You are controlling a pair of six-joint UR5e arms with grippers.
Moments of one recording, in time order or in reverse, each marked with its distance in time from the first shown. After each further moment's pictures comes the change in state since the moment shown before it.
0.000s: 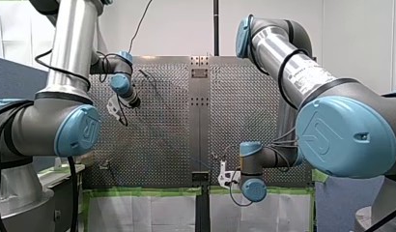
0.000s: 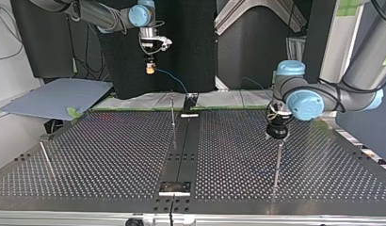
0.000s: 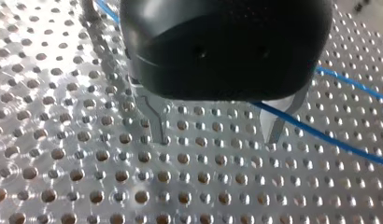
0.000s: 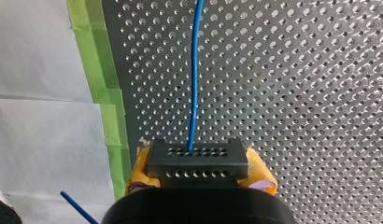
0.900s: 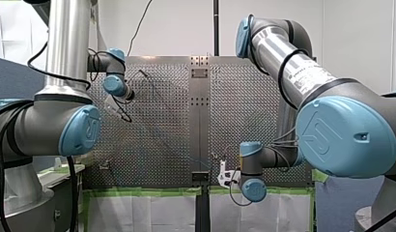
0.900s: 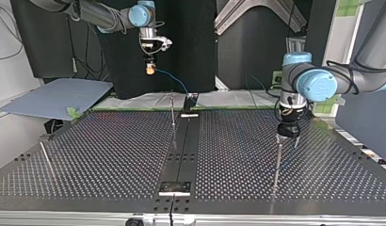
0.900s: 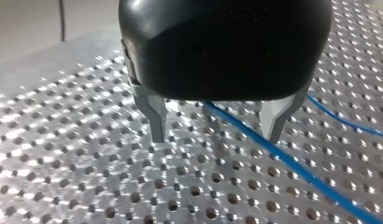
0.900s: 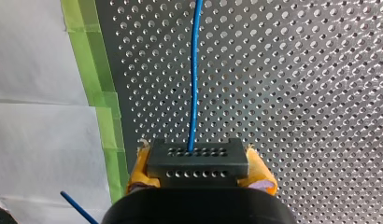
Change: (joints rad) left arm 0.050 0.110 -0.135 0.210 0.004 -0.269; right arm 0.000 0.000 0.000 -0.011 -0.004 0.002
